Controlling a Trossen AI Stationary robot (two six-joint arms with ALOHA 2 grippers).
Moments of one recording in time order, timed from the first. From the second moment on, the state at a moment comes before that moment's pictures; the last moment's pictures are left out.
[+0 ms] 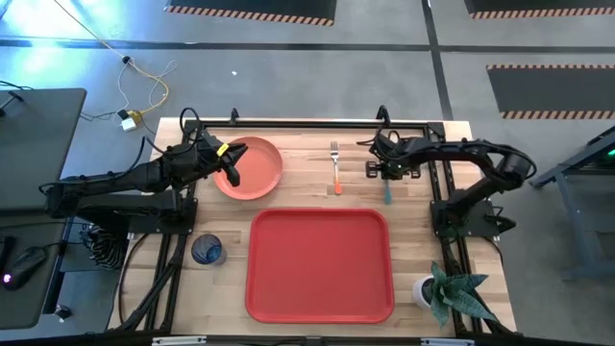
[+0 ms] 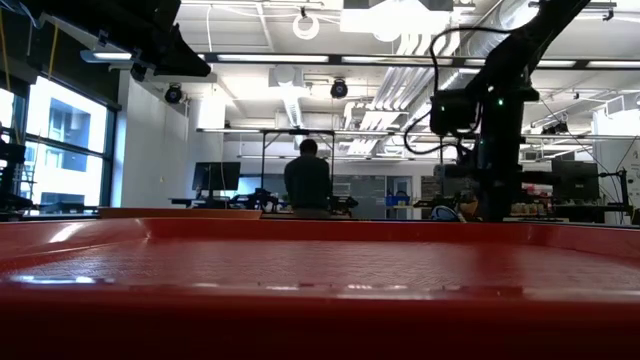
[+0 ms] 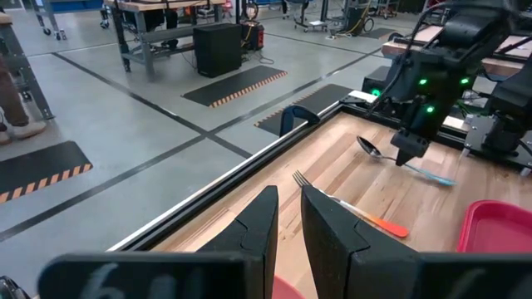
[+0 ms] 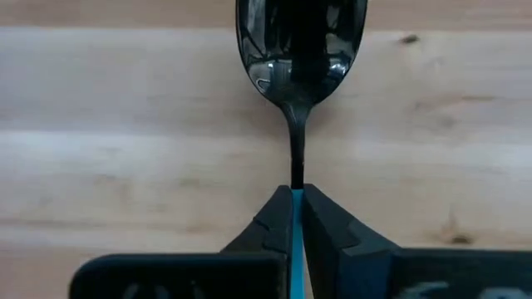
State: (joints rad) left arm 0.24 0.63 0.52 -0.11 -0.43 -0.13; right arm -0.59 1.49 0.73 -0.63 0.07 0.95
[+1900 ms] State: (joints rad) left arm 0.24 0.63 0.52 -0.22 -0.43 -0.16; right arm 0.39 1.62 1.13 -0.93 0.11 2.04
